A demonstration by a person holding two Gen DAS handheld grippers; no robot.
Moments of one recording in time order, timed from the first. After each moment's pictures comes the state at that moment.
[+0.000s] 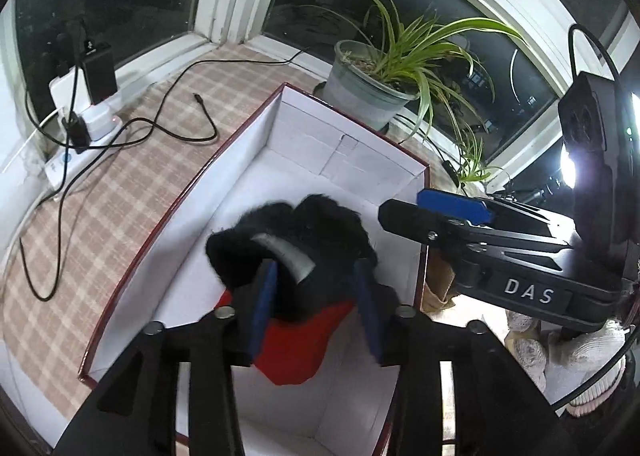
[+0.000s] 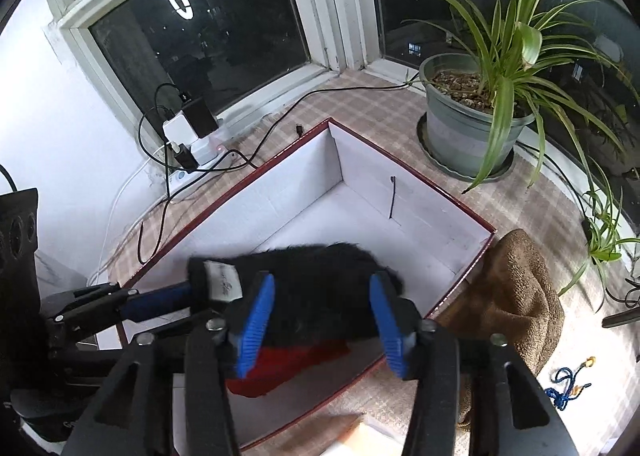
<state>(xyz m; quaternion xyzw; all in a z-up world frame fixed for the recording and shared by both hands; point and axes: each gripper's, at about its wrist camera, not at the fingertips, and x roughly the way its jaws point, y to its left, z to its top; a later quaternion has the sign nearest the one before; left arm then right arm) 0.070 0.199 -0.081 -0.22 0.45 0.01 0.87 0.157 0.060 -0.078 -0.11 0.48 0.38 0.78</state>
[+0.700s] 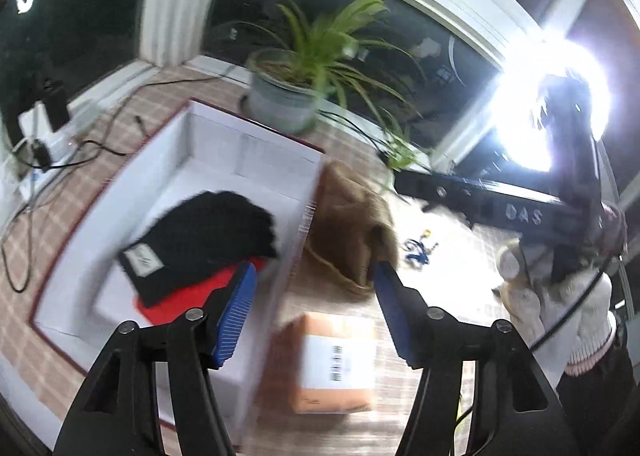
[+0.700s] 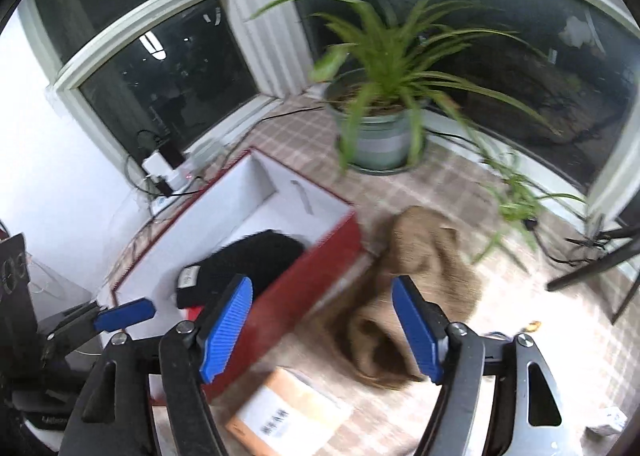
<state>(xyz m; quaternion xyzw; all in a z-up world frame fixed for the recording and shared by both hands) 0.059 0.107 -0.047 -0.19 0.43 -0.04 0.88 0.181 -0.068 -0.042 -0.06 0.48 0.34 0.81</state>
